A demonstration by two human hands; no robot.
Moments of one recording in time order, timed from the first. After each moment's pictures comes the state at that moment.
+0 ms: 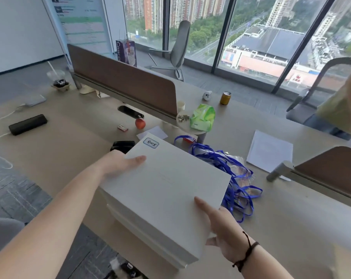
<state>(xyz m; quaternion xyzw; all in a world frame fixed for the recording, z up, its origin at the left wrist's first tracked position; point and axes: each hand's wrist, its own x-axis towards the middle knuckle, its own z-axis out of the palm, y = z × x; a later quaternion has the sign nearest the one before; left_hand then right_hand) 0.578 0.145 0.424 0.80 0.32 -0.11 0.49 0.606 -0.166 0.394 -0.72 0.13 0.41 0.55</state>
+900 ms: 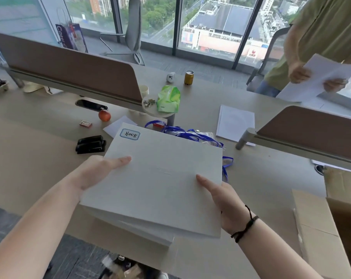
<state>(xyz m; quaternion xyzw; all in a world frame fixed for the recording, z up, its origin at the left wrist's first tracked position) 0.561 0.095 0.431 0.70 0.28 -0.17 0.63 0.599 -0.209 0.398 -0.61 0.20 0.30 0.71</state>
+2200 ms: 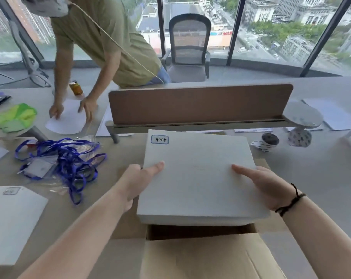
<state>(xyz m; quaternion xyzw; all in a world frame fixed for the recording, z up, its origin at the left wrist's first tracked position) 0.617 -0.568 0.431 0.74 0.19 -0.21 0.62 0.603 -0.883 0.412 -0.64 0.24 0.21 0.70</state>
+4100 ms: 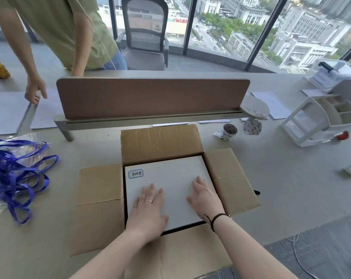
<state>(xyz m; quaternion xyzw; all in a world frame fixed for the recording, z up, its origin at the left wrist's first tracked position) 0.590 -0.614 0.290 0.94 -0.16 -0.28 0.14 0.578 -0.813 0.310 -0.95 0.14 0.15 0.24</state>
